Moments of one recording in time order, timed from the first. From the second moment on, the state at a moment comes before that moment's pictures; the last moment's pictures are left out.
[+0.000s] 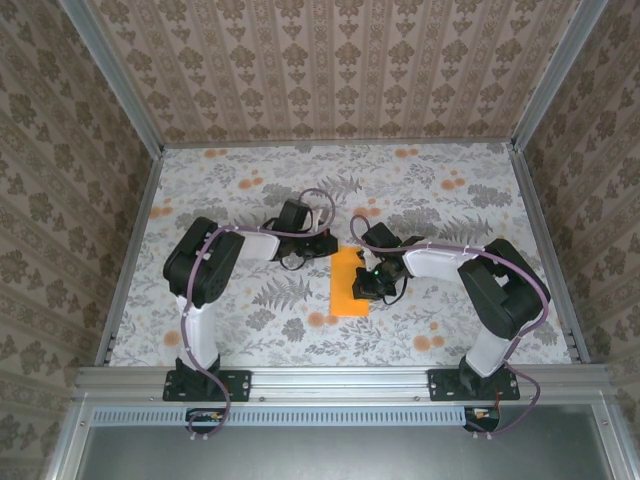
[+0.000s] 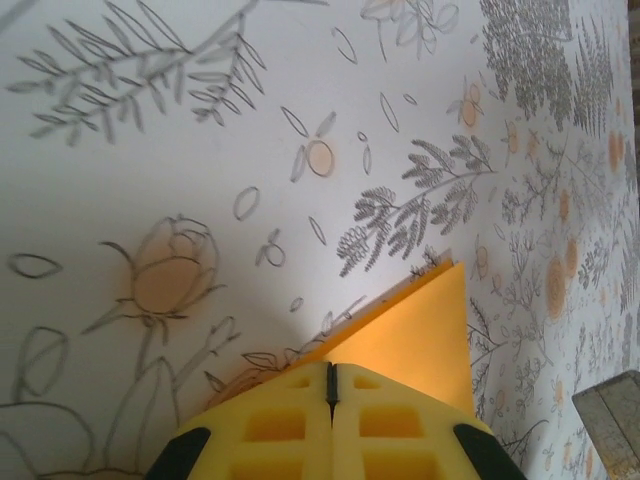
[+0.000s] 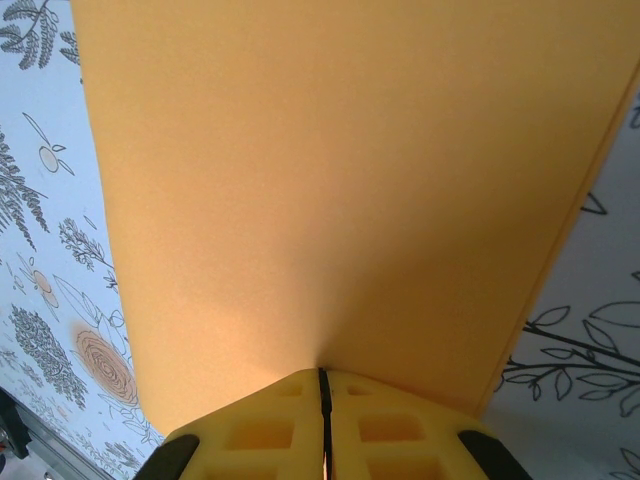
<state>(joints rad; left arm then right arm) -0.57 2.00 1.02 0.16 0.57 -0.61 0.57 1.72 0.88 -0.47 -0.43 0.58</state>
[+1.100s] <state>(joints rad) -0.65 1.82 1.01 -0.07 0.53 -0.57 0.47 1.40 0.72 -0.29 -0.32 0.67</state>
